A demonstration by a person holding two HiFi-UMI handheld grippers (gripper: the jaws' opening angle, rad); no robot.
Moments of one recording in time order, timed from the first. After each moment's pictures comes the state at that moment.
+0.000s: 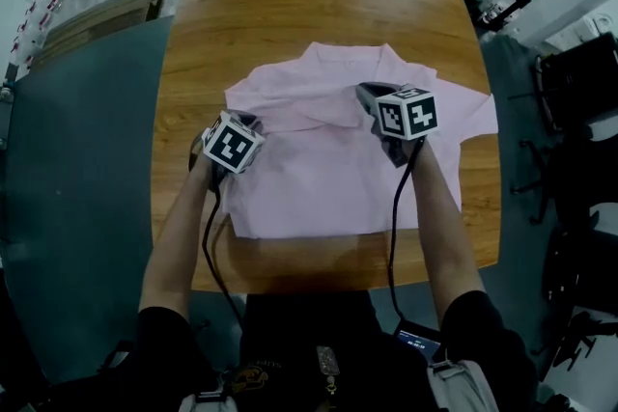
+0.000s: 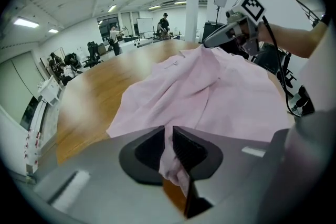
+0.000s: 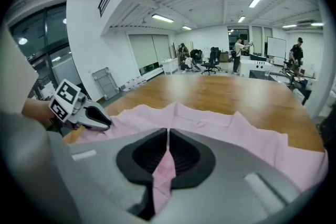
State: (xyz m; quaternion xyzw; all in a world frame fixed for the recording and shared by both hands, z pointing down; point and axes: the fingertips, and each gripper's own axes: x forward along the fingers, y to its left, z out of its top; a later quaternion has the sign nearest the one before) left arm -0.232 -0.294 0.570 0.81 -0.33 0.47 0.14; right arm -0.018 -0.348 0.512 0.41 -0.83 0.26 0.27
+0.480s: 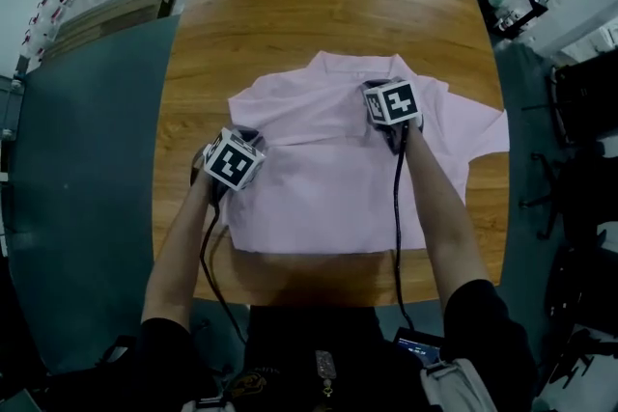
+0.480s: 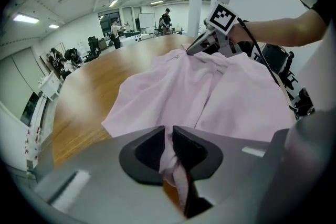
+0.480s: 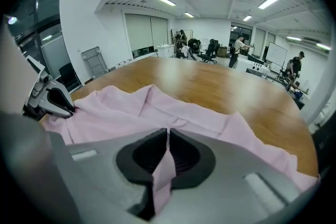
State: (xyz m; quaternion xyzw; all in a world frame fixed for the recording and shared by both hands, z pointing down) left arm -0.231 -0.289 0.589 0.80 -0.32 0.48 0.17; right arm 0.003 -0.416 0.587 0.43 -0.79 0.23 0.37
